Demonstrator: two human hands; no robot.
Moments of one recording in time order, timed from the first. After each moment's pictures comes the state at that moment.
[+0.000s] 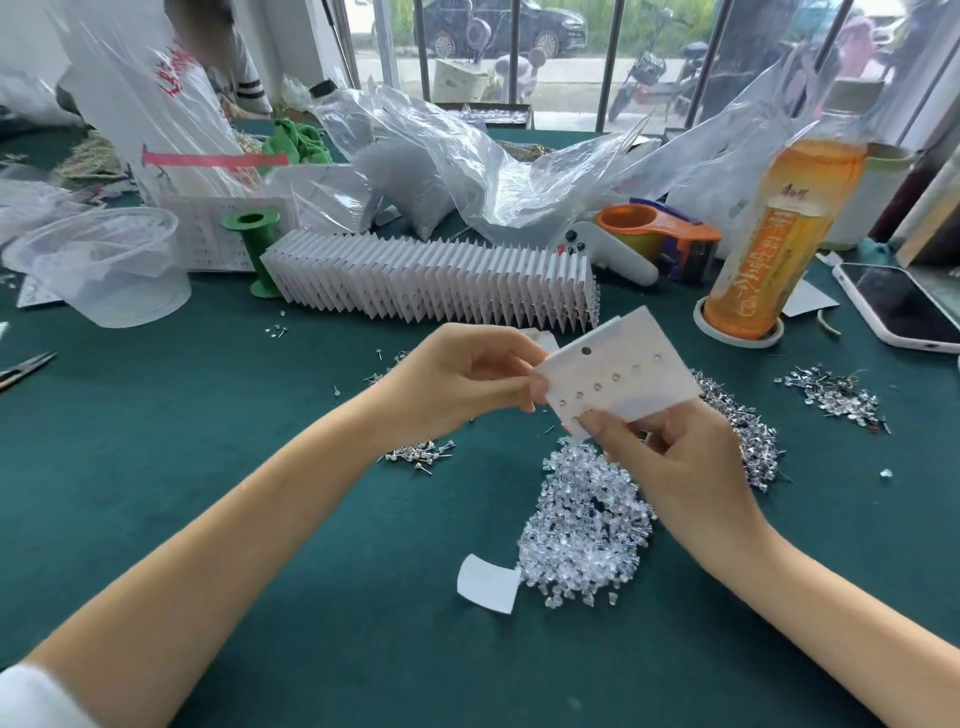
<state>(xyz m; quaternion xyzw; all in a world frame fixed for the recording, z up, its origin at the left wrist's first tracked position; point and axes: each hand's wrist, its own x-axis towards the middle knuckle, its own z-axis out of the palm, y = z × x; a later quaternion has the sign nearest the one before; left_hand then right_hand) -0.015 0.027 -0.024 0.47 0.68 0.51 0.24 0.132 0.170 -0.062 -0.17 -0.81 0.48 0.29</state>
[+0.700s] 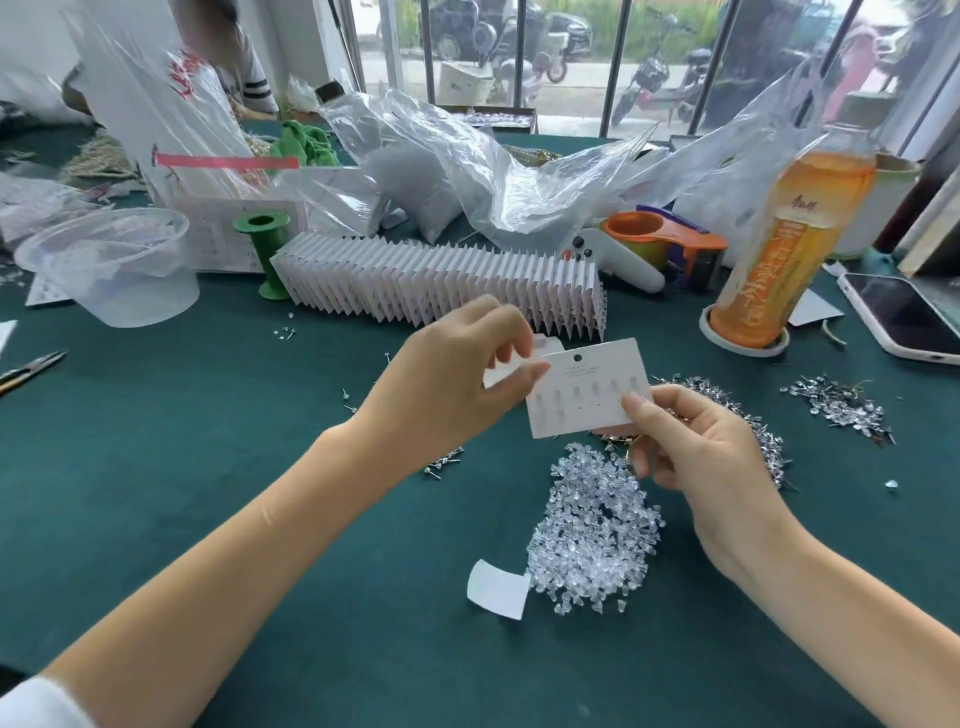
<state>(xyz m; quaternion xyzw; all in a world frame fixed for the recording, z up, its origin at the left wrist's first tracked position) -0.010 0.023 -0.020 0.52 0.77 0.34 -0.14 0.131 0.174 -0.052 -0.24 -0.67 0.66 0.23</state>
